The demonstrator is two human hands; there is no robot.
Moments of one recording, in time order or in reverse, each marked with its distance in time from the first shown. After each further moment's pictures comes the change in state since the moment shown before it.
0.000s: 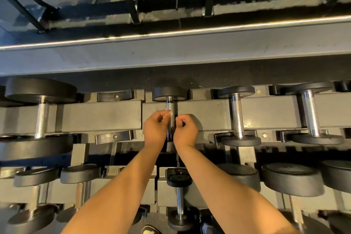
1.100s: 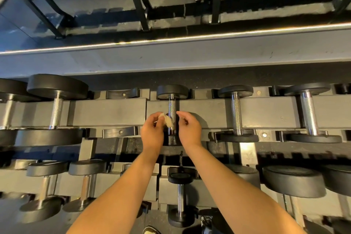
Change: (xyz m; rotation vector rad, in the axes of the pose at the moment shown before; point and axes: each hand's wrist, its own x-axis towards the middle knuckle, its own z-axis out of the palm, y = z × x) left_hand -0.034 -0.006 -0.012 -0.107 0.150 -0.030; right_hand -0.014 -0.016 -0.037 0.084 -0.228 -0.049
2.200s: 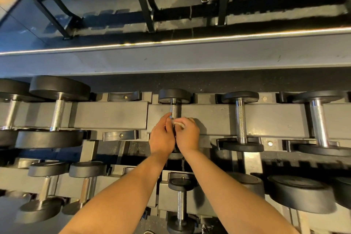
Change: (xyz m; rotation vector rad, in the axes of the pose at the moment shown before) left_hand 0.002 -0.002 0.028 0.241 -0.064 -0.003; right_hand 0.013 0.000 0.010 -0.209 0.009 -0.105
